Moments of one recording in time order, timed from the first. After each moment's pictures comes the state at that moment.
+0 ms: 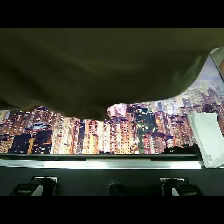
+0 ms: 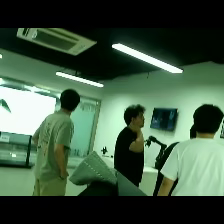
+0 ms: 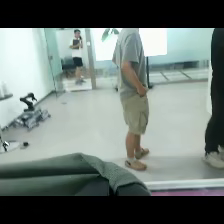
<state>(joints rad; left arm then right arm) 0.03 -0.71 1.78 0.91 -0.64 -1.38 0.06 -0.67 1.74 -1.63 0.92 1.69</state>
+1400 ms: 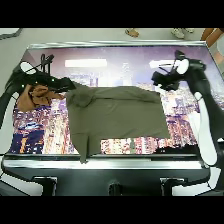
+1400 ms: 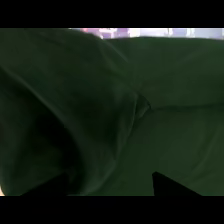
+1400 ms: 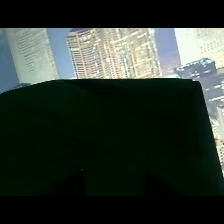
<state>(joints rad) 0.02 -1.75 1.75 1.07 -1.28 -1.45 0.01 -1.66 1.71 -1.41 1.13 1.88</state>
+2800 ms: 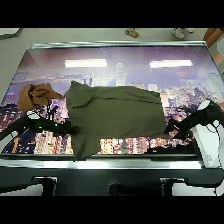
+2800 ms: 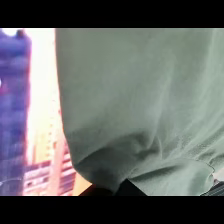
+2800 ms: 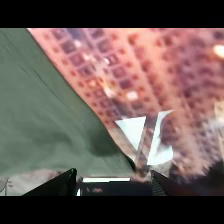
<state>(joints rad) 0.10 -1.43 0.77 0.89 -1.08 -1.30 -0.34 -1.54 1.04 -1.26 1.40 1.55</state>
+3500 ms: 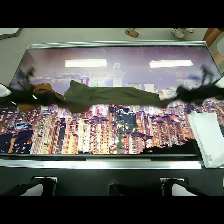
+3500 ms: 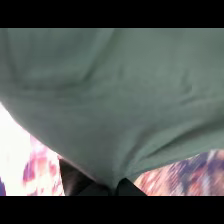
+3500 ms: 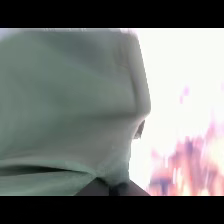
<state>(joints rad) 0.11 -1.18 1.33 0.95 -1.21 -1.32 -0.28 -1.30 1.46 -1.17 1.20 1.51</state>
